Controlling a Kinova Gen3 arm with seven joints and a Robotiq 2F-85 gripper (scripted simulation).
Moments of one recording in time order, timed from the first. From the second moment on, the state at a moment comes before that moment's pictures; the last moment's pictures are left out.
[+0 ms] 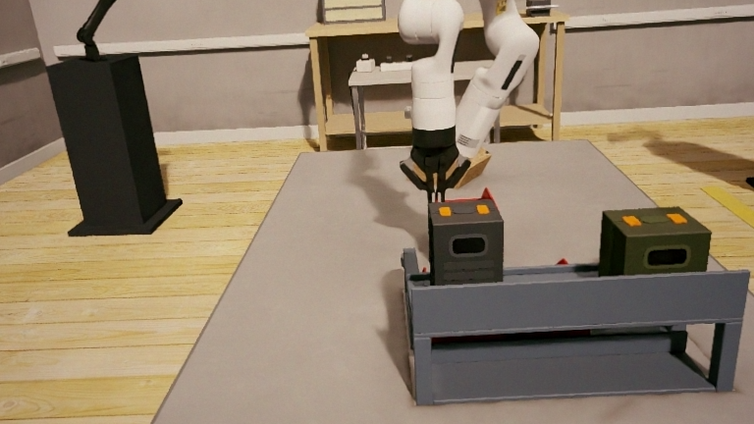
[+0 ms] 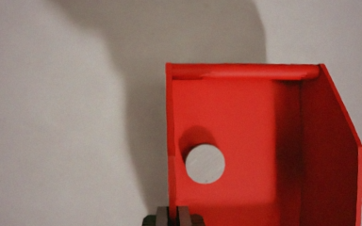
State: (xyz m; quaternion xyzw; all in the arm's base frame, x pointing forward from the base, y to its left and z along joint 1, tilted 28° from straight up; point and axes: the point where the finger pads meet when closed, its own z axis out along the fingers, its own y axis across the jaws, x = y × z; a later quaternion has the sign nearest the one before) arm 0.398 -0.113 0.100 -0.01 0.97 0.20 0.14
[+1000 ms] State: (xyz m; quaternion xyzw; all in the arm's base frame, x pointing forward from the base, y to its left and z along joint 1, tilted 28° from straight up) arm 0.395 -0.060 0.120 -0.01 0.97 0.20 0.14
